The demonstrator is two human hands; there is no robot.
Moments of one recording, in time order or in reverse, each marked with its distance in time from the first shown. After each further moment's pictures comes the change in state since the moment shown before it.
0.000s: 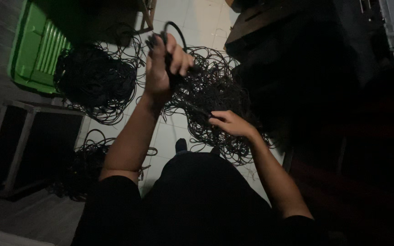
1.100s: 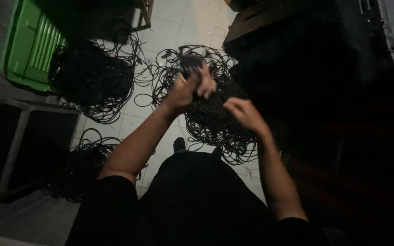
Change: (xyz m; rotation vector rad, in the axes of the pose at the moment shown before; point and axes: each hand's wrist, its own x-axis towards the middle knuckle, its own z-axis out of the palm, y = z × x) left_hand -0.033 -0.035 -0.004 0.097 -0.162 -0.179; right_hand -0.014 -0.015 -0.018 -0.124 0.371 -0.040
